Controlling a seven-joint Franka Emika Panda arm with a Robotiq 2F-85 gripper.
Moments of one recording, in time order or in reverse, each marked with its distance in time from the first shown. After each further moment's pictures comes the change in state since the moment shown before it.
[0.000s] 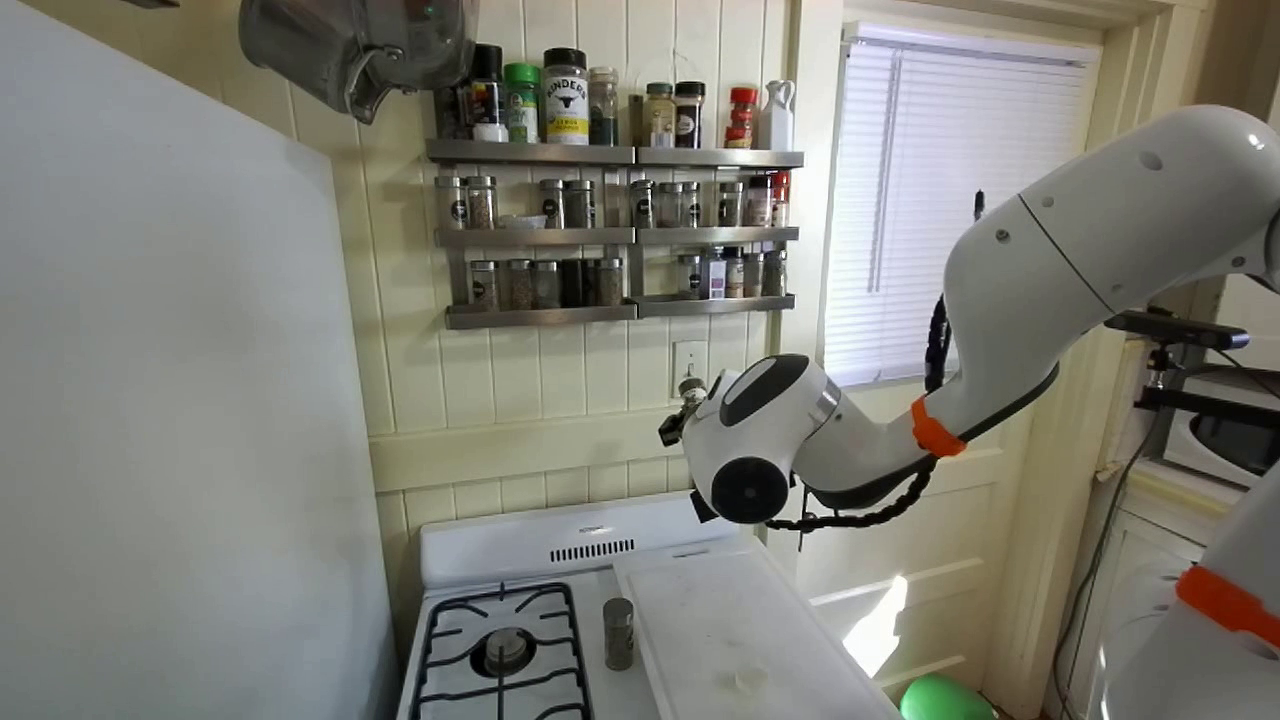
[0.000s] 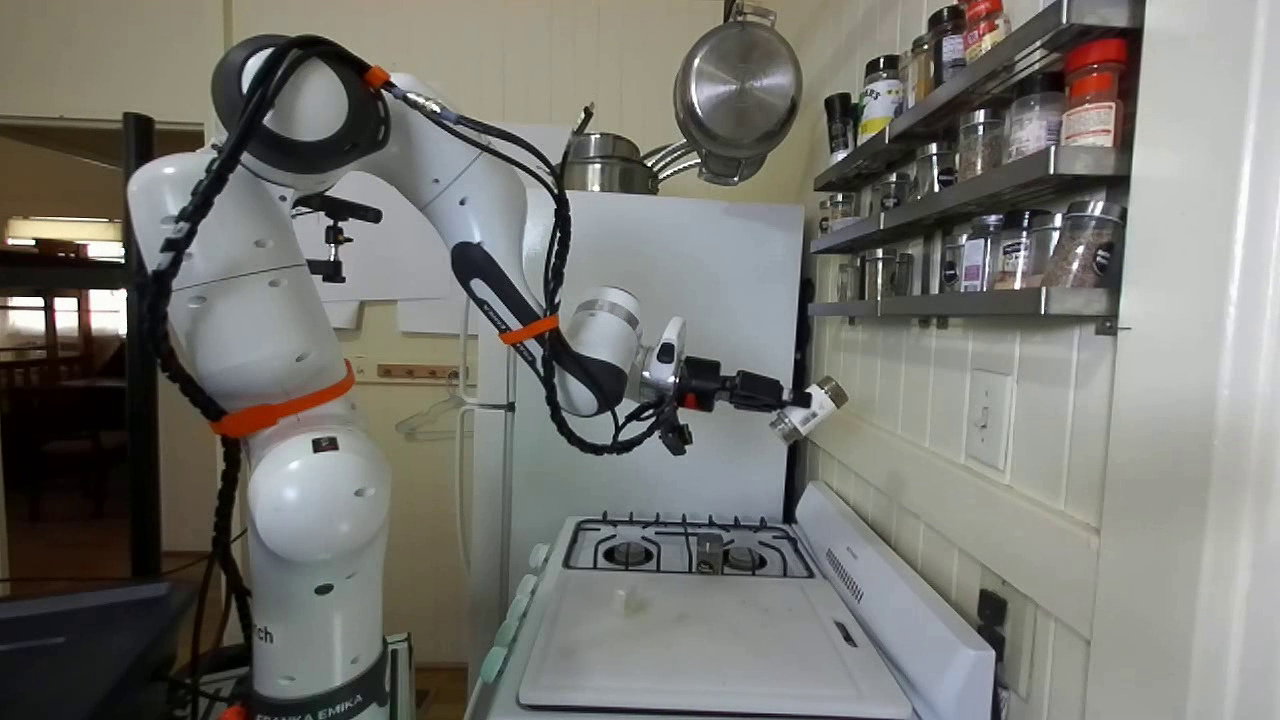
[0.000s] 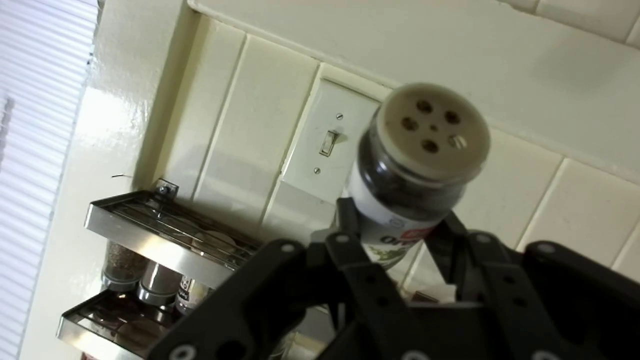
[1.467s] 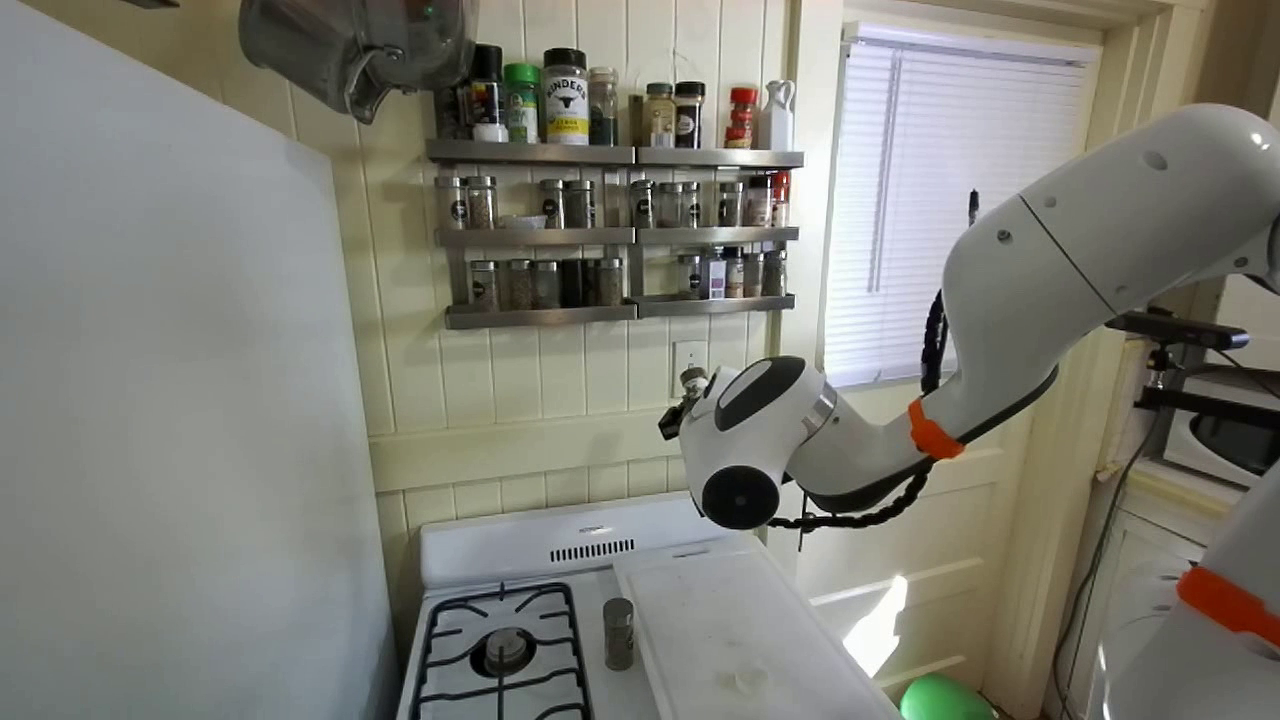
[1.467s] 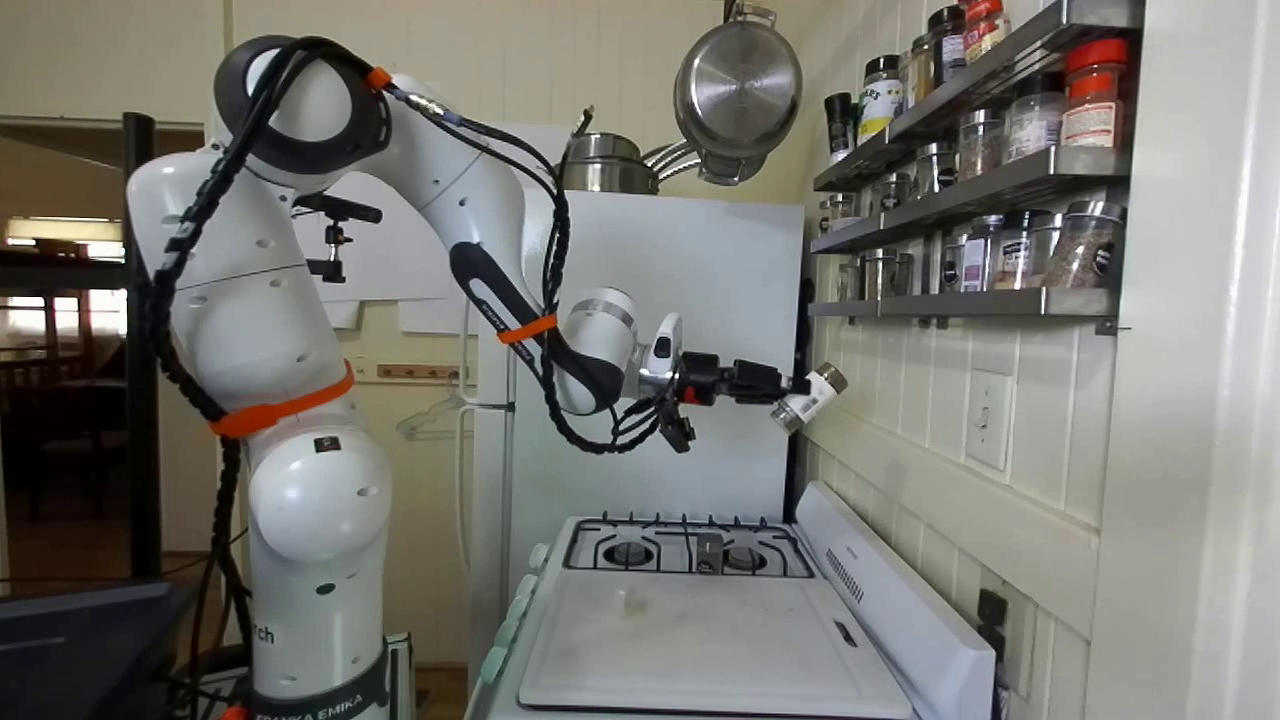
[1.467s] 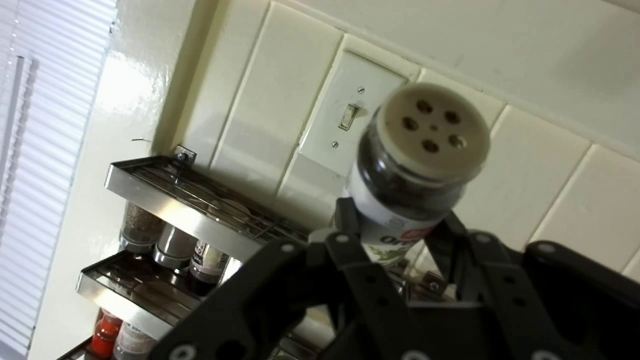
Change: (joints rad) arm 0.015 0.000 0.017 -0.001 0.000 -0.089 -0.034
